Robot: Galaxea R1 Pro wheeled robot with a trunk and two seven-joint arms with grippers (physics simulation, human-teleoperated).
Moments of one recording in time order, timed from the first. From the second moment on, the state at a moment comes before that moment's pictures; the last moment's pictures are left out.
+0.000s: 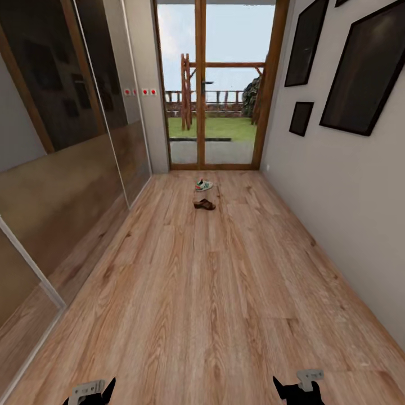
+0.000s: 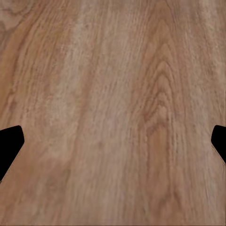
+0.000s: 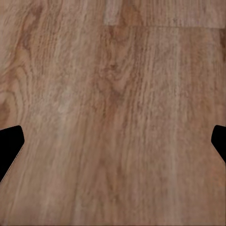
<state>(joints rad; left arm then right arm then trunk) -0.19 0.12 0.32 -0.47 0.08 -0.39 -0.37 -0.40 -0.15 -0.07 -0.13 0.01 -0.43 0.29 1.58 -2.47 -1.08</state>
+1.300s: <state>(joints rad) -0.19 0.12 0.32 -0.47 0.08 -0.39 -0.37 -0.40 -0.15 -0.07 -0.13 0.01 -0.43 0.29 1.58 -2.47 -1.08</state>
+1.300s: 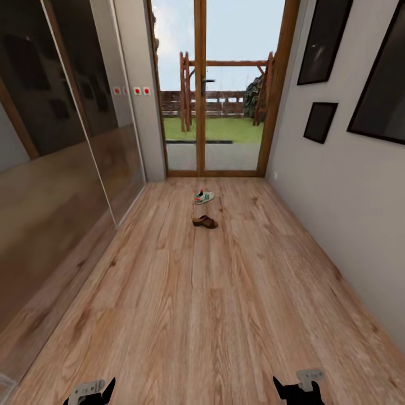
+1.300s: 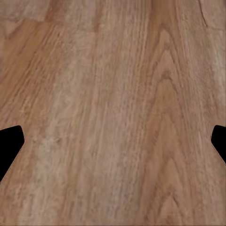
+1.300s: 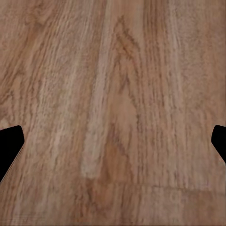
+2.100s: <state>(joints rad) -0.19 0.12 0.32 -0.47 0.08 -0.39 -0.37 -0.40 -0.15 -0.07 -0.13 0.01 -0.43 0.29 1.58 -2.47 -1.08</state>
